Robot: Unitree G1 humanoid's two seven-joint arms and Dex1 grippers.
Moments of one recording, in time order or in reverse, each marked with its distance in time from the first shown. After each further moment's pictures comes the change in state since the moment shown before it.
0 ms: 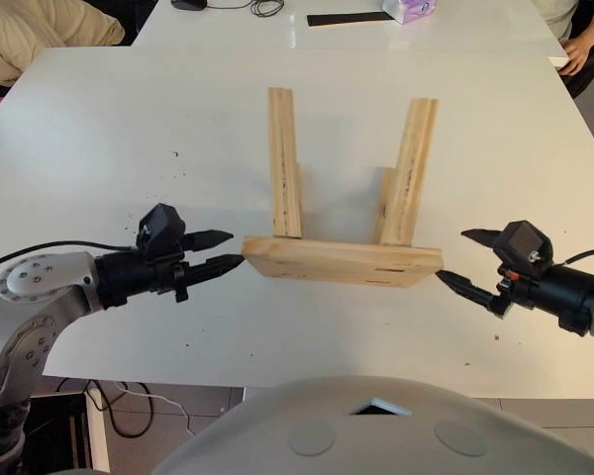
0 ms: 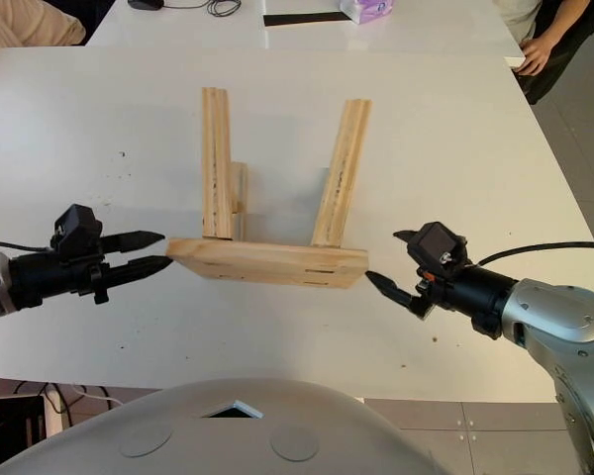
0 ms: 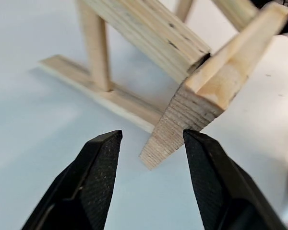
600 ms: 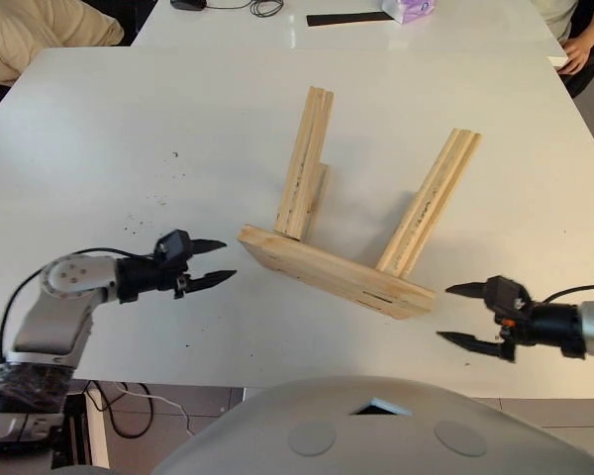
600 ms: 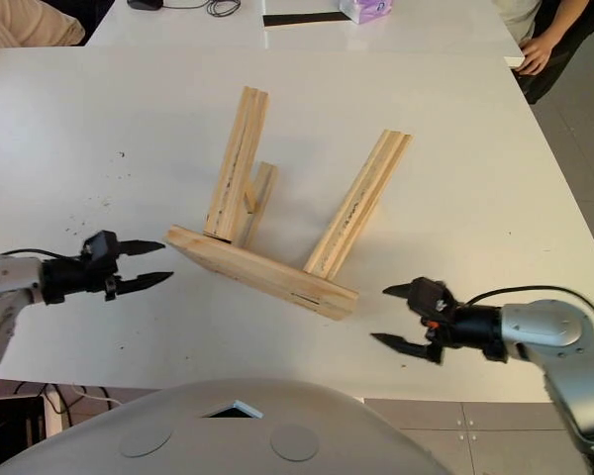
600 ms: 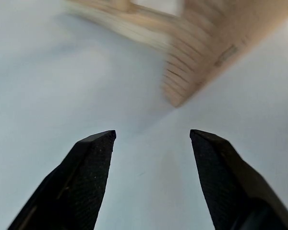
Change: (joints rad) left arm -0.094 -0.121 -0.289 0.544 0.443 -0.696 -0.267; right arm 0.159 -0.048 0.293 0.379 -0.284 -0.572 0.260
